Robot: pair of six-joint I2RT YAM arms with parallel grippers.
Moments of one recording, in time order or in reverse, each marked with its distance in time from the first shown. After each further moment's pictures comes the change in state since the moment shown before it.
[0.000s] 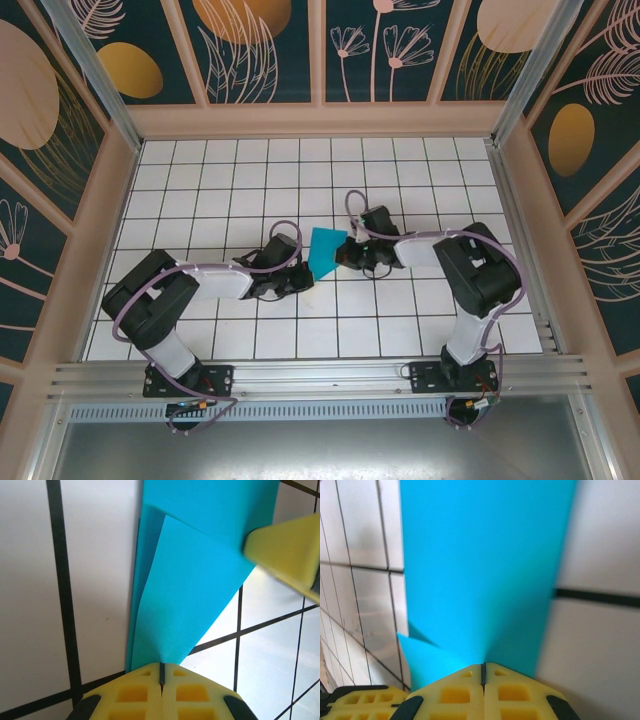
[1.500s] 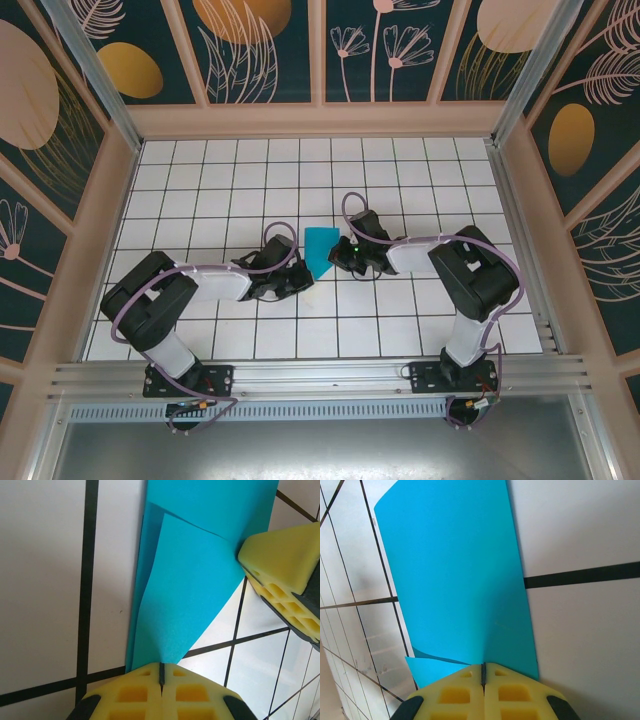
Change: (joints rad) left arm -0.002 -0.021 -0.027 0.032 -0.005 -0.161; right arm 0.133 0.000 0.003 0.059 0.166 0.289
